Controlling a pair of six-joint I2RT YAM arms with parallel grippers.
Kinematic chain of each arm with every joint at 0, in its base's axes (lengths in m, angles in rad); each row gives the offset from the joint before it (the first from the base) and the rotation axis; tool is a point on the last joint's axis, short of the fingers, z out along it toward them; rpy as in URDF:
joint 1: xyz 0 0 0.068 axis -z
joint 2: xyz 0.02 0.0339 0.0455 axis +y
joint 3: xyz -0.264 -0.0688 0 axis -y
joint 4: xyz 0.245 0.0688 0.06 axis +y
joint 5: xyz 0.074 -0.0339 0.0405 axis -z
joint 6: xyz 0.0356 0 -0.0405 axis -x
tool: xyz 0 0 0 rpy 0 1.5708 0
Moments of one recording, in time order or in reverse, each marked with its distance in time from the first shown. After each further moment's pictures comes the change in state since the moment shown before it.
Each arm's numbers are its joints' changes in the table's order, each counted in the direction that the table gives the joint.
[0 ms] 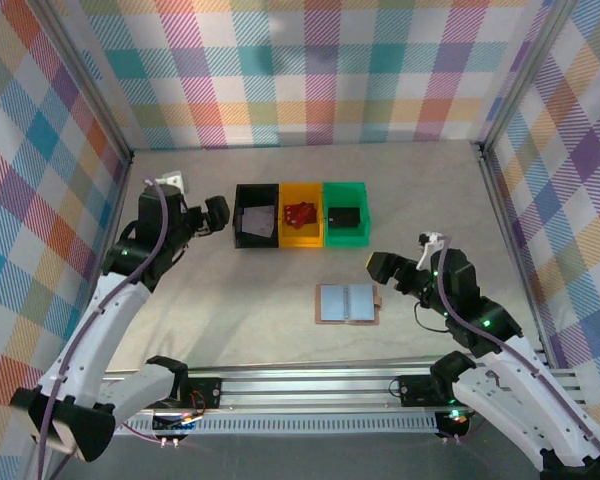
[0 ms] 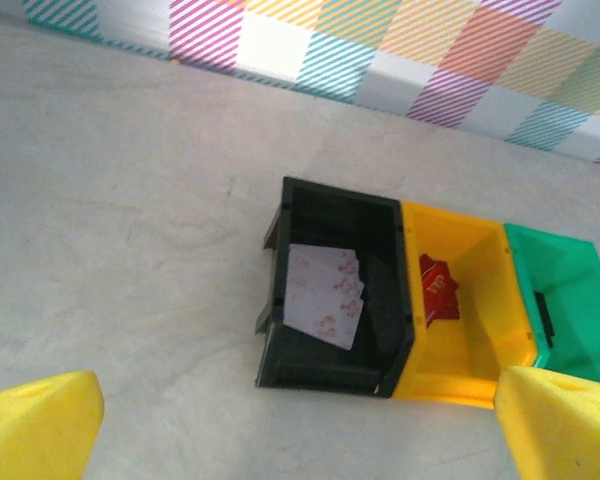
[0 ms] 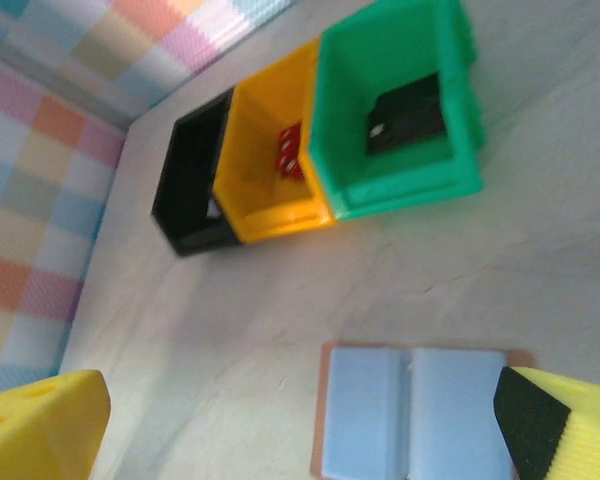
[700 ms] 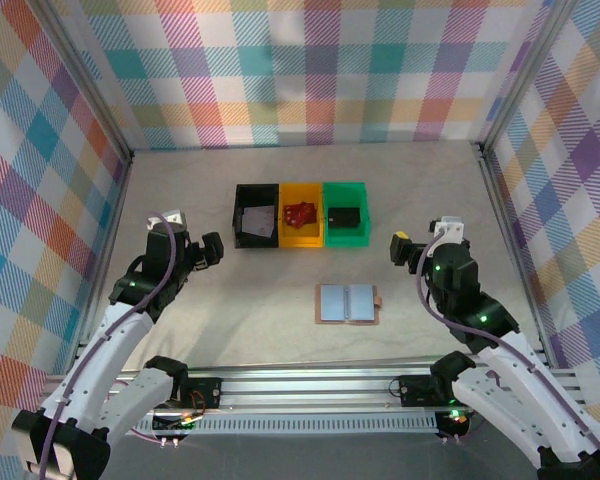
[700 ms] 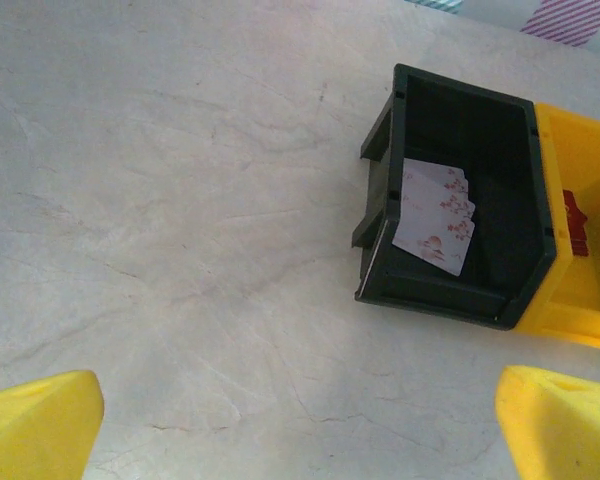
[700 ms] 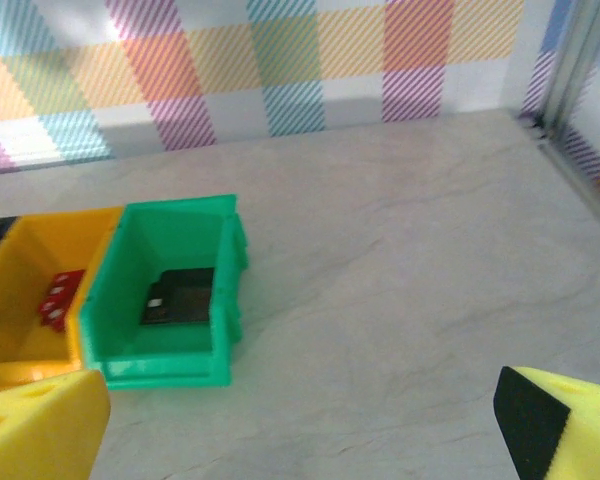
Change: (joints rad) left arm 0.000 -0.147 -0.297 -0.042 -0.097 0.013; right arm 0.047 0.032 -0.029 -0.177 0.459 0.496
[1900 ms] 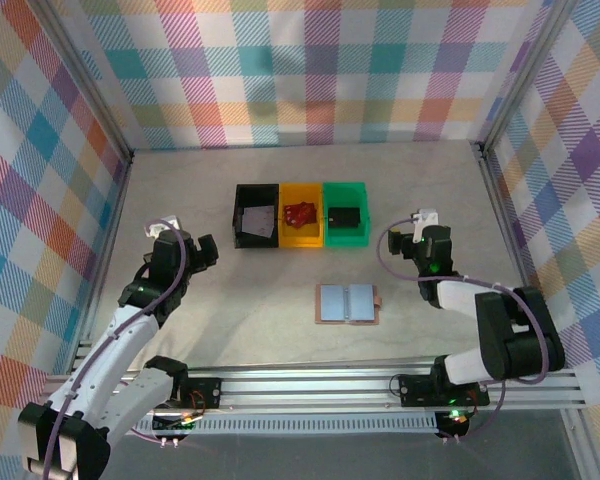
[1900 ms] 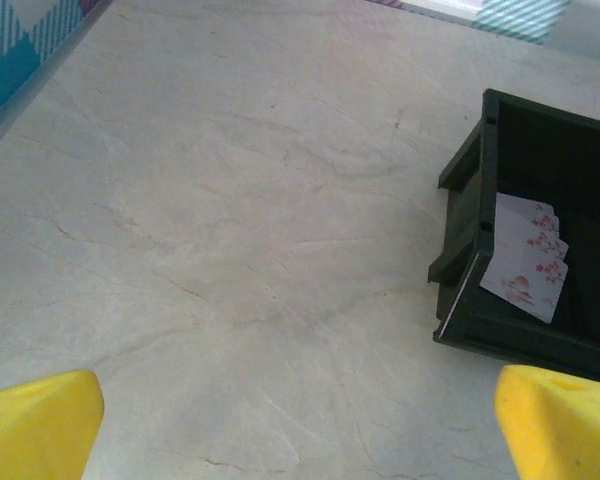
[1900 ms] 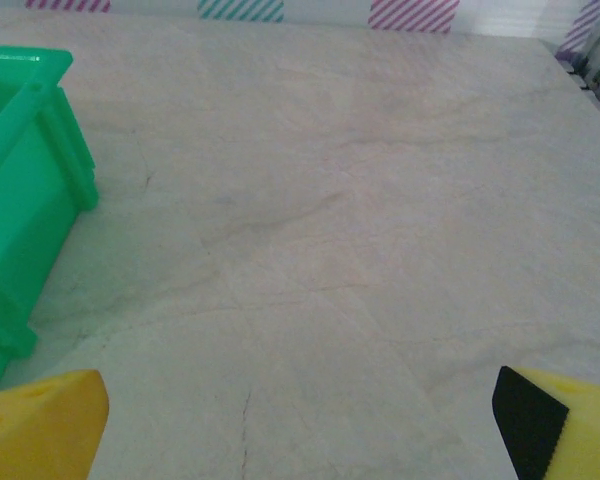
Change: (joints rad) left arm 0.000 0.008 -0.105 -0.134 -0.157 0.009; right arm 0.351 0.795 -0.221 -0.954 -0.297 0.272
